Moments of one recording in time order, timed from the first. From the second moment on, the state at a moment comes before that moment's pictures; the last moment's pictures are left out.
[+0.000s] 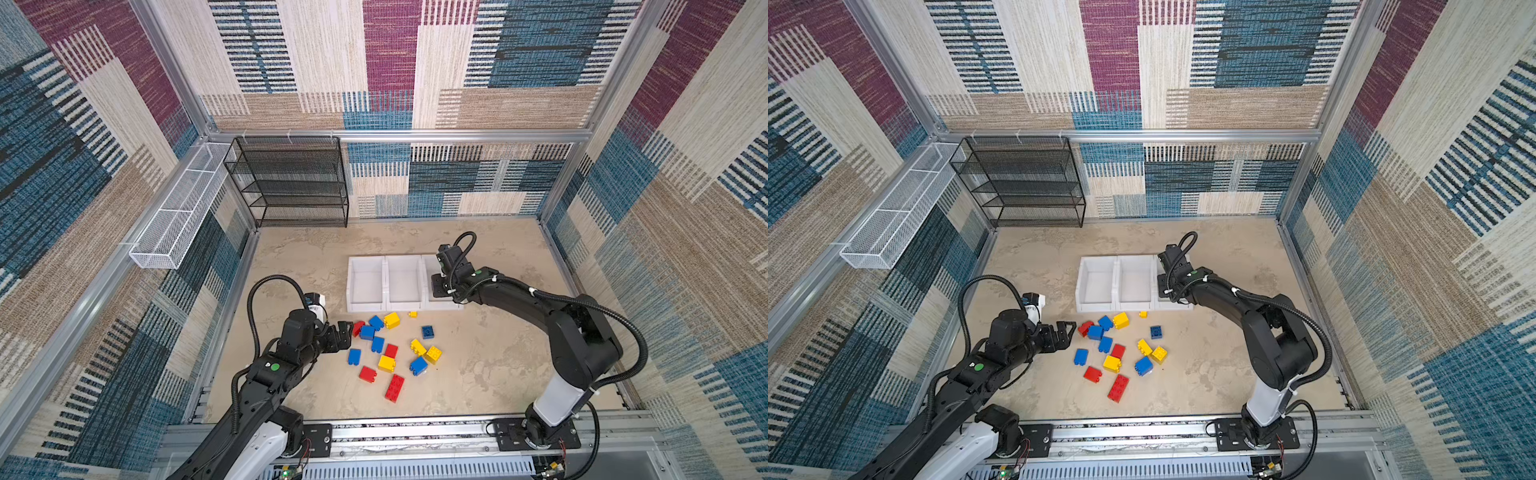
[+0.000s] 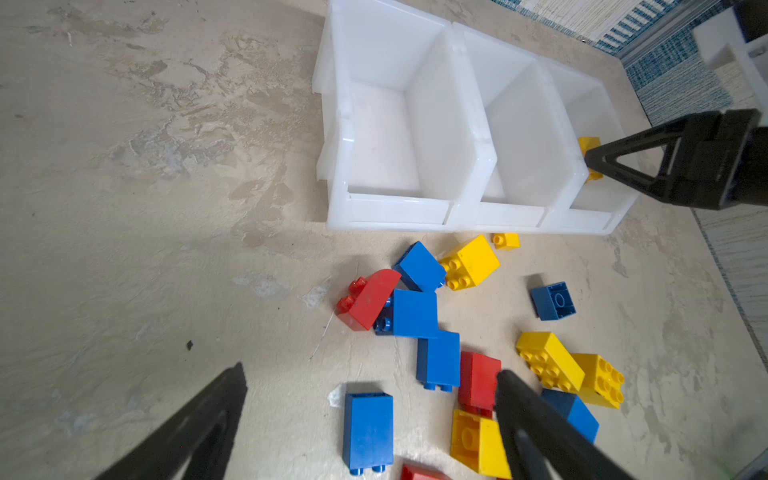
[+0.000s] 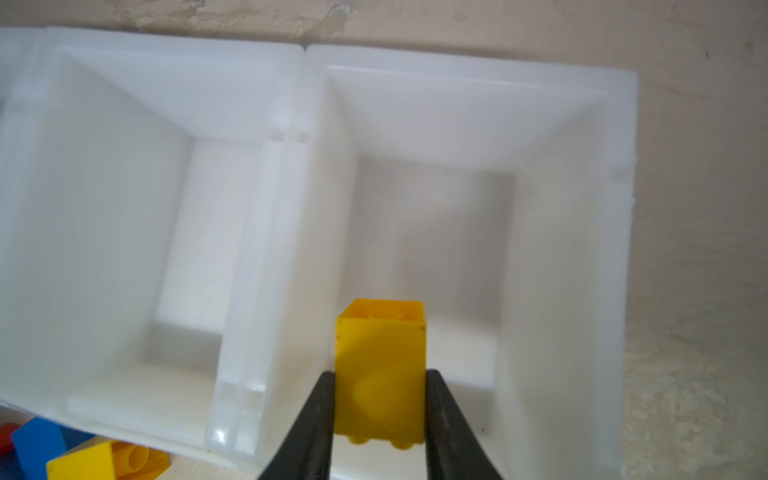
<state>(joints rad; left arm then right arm) -0.38 0.73 0.47 -0.40 0.06 -0.44 0.52 1.74 1.16 -0.38 0.14 0.35</state>
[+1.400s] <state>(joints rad) -0.61 1.13 0.51 -0.33 0.03 -0.47 0.51 1.45 1.03 -0.43 0.10 0.37</state>
